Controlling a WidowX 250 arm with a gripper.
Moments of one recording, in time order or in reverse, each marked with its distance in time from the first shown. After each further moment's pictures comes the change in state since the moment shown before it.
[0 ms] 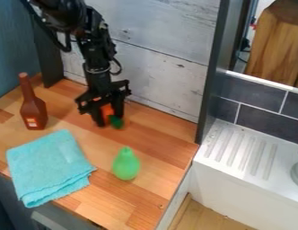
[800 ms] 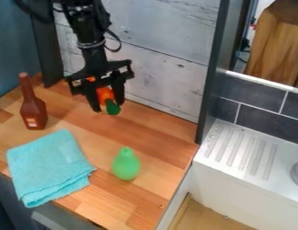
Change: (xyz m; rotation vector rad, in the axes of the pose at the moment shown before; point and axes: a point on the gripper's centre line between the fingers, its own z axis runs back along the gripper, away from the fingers) arm -0.039 0.009 0.062 -0.071 0.023 -0.227
